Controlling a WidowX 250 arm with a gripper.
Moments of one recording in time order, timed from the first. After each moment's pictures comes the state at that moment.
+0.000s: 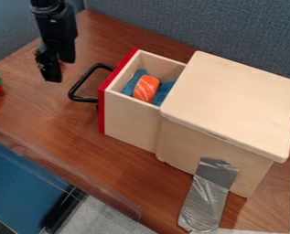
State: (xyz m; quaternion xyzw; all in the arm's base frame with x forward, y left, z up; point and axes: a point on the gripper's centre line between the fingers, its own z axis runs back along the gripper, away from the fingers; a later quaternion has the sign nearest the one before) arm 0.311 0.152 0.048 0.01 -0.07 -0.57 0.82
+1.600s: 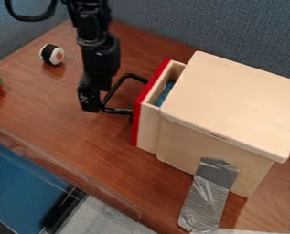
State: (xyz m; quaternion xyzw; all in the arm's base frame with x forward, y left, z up) arm 0.310 0.062 0.030 0.00 -0.07 -0.59 0.81
